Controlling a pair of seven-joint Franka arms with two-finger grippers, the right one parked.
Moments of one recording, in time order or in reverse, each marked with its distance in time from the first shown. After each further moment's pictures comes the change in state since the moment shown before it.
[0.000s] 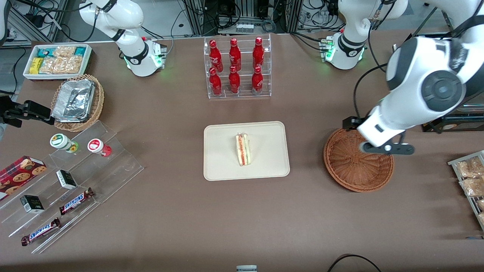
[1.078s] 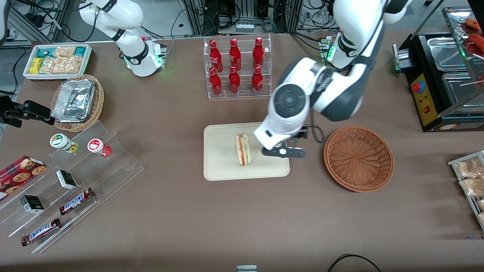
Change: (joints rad) arm -0.355 0.327 -0.005 0.320 -0.007 0.019 -0.334
